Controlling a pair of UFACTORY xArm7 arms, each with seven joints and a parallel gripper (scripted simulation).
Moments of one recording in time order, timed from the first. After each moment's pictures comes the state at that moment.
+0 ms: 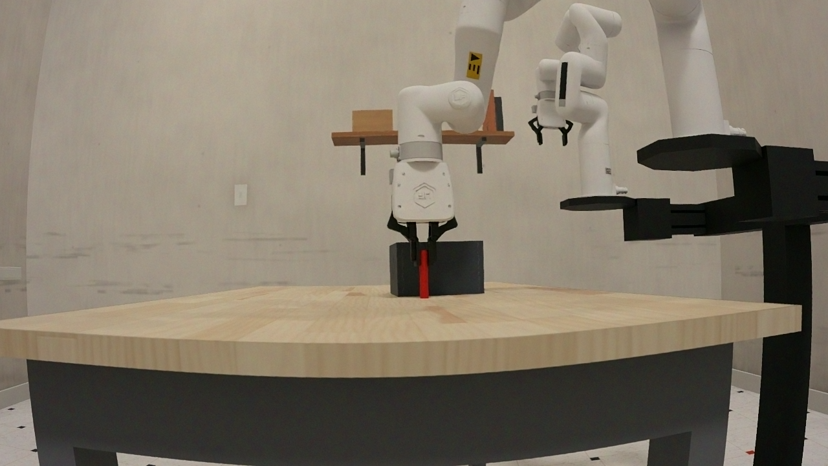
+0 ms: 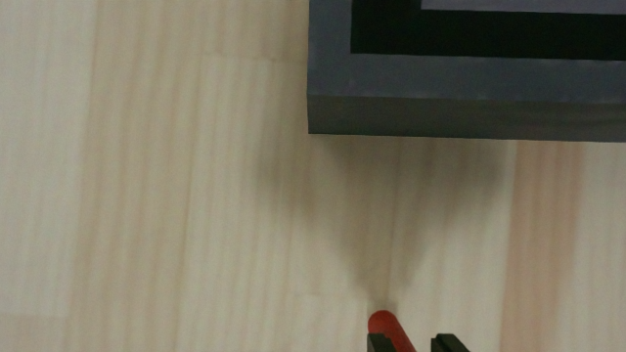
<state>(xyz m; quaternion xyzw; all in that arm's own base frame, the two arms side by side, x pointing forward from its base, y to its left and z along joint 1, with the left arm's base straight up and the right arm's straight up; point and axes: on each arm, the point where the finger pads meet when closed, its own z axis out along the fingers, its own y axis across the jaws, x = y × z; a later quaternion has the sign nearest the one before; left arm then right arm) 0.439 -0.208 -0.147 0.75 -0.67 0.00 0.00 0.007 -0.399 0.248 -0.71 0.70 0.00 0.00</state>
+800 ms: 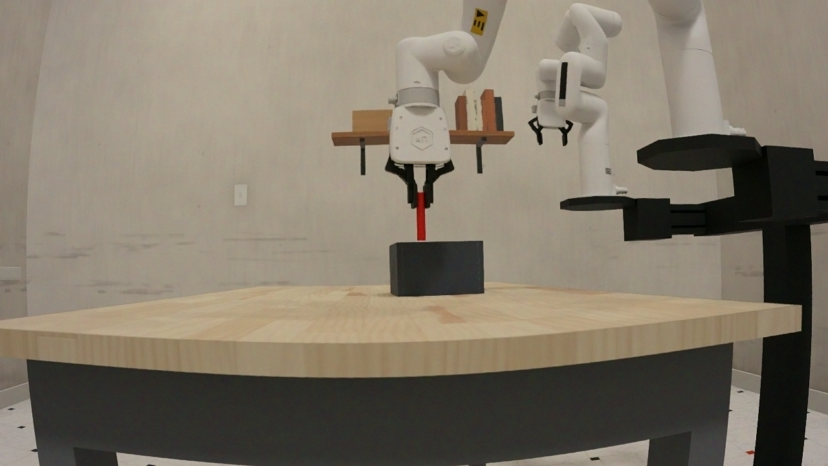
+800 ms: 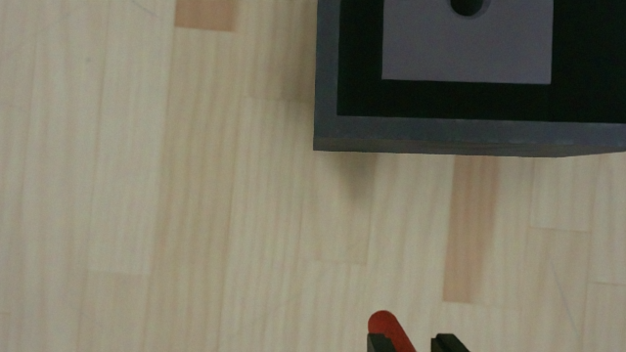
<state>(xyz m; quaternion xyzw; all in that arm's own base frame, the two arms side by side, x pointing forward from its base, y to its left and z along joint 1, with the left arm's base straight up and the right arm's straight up) 0.442 -0.209 -0.050 0.75 -0.67 0.00 0.00 0.007 -0.399 0.248 -0.71 0.70 0.00 0.00</state>
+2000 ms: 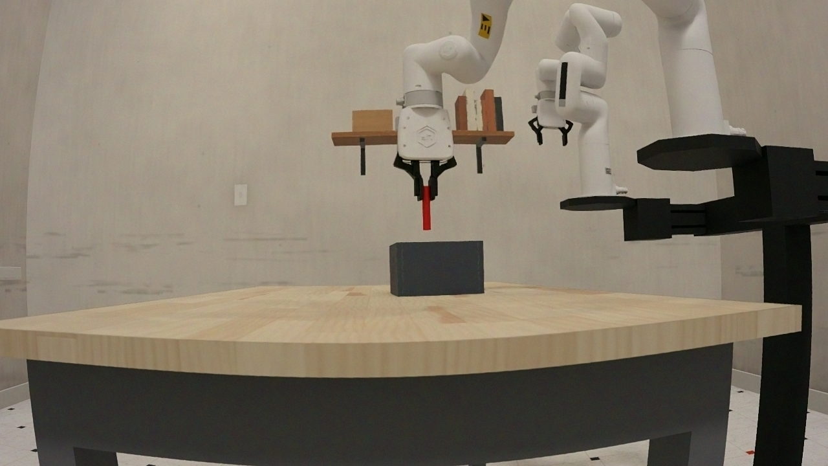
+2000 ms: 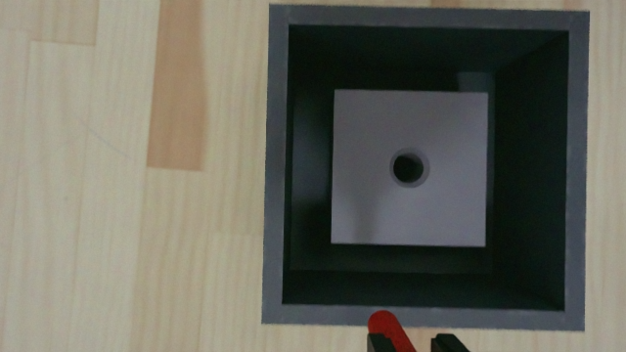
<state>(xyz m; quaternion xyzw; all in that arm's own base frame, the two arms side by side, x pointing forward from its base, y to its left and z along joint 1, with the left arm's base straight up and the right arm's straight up) 0.426 -0.302 -0.027 0.74 -0.67 0.00 0.00 0.007 -0.399 0.248 -0.71 0.70 0.00 0.00</state>
